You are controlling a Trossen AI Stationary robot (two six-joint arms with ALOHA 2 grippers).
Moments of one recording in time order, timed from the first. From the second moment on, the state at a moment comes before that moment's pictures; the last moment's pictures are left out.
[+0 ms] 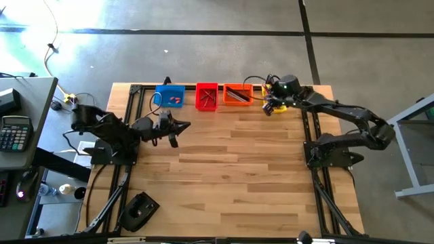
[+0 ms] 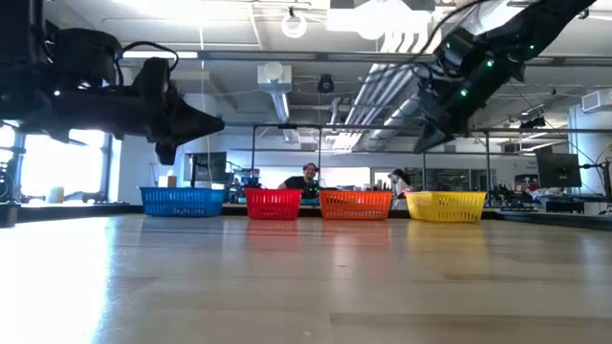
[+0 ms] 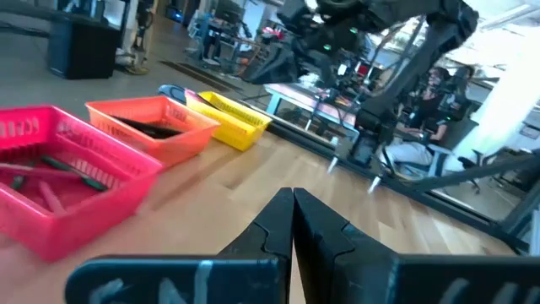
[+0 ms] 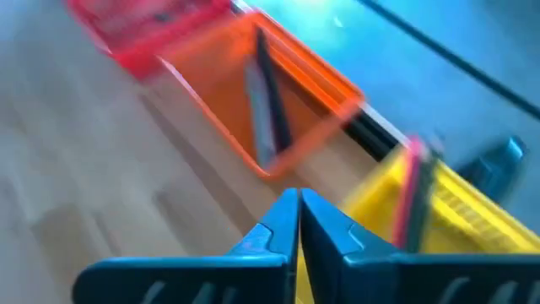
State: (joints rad) left arm 0.39 1.49 0.02 1.47 -0.02 -0.35; right arm -0.79 1.20 0.70 -0.24 -0.07 -0.07
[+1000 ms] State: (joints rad) left arm 0.52 1.09 0.03 1.08 0.13 -0.28; right arm -0.32 1.03 0.38 0.44 -0.04 -0.09
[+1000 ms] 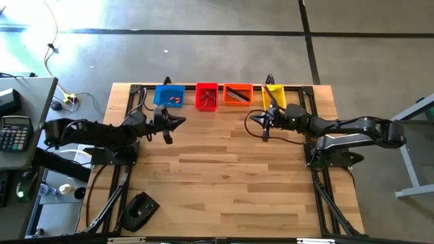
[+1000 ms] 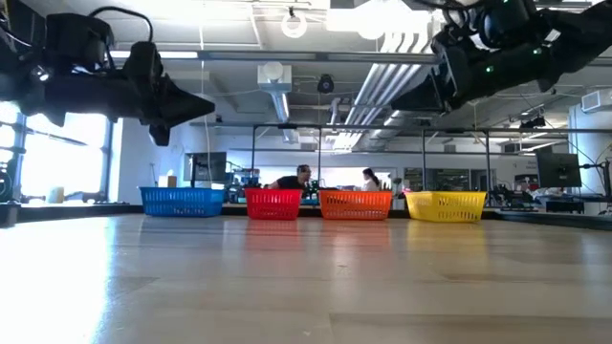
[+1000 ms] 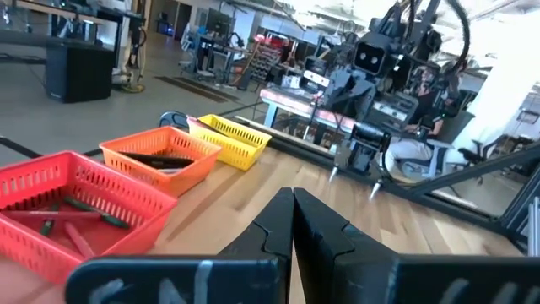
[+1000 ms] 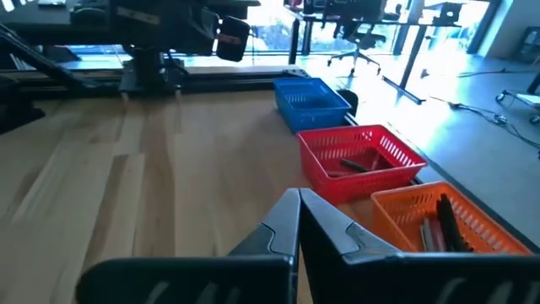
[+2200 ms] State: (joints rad) left arm 0.40 0.42 0.20 0.14 0.06 -0.09; right arm -0.31 0.61 0.01 0.70 0.00 -0.16
